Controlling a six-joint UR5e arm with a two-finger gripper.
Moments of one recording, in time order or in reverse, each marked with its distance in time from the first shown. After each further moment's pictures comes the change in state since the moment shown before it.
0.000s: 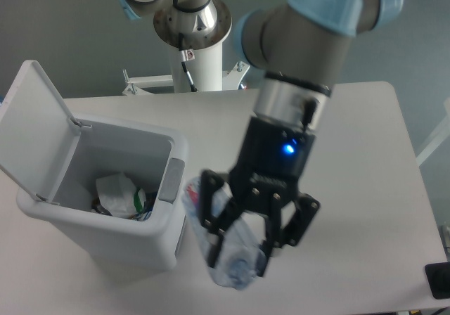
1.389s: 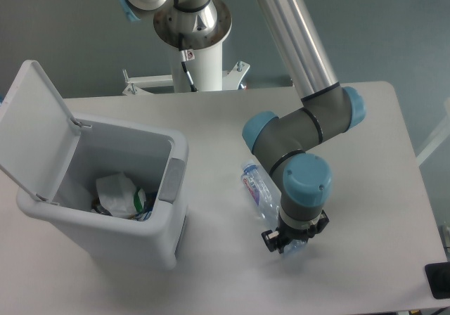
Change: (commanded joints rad) arm 0.075 -0.235 -0.235 -0.149 0.614 0.000
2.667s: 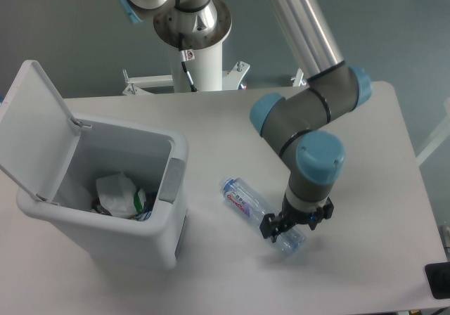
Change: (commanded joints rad) arm 0.000 -0.009 -0.144 0.002 0.107 0.051
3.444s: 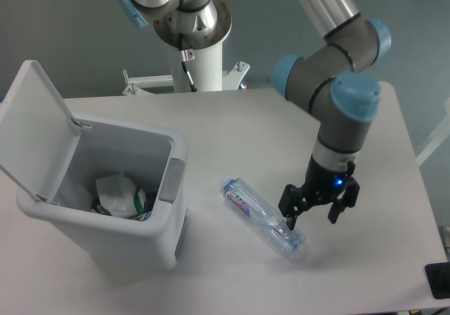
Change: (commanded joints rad) arm 0.095 0.143 -0.092 0.063 -0.210 0.166
